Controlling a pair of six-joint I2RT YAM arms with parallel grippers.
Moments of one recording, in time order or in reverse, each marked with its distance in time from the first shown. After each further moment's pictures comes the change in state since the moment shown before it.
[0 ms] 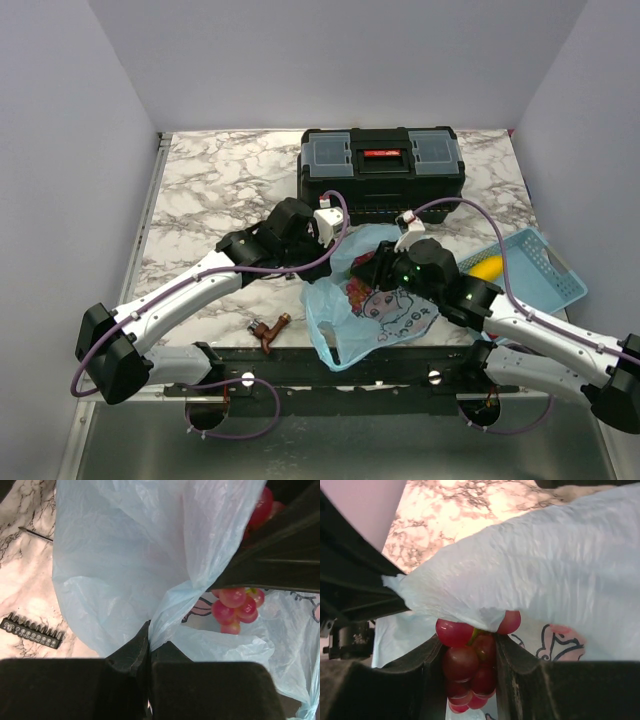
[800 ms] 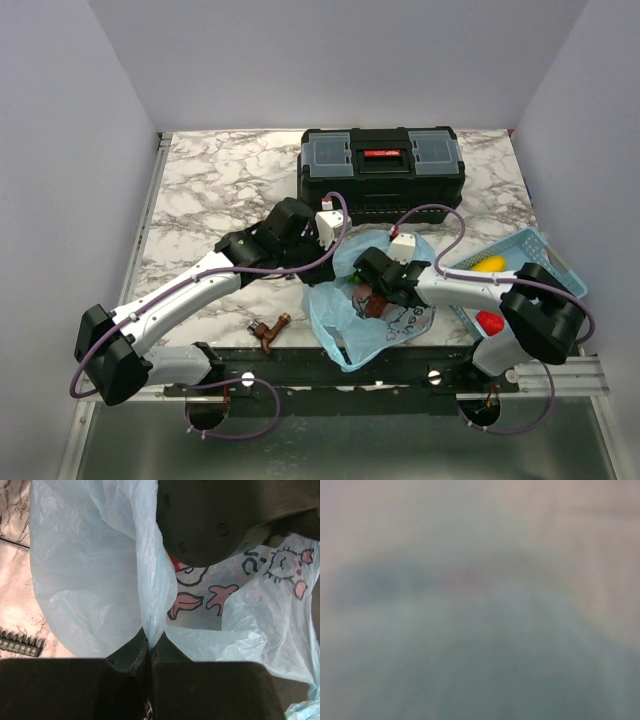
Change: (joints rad) left arm 0.000 -0.005 0.000 0.000 0.092 0.000; right arm 0.000 0.537 0.081 -0.267 0.484 0.247
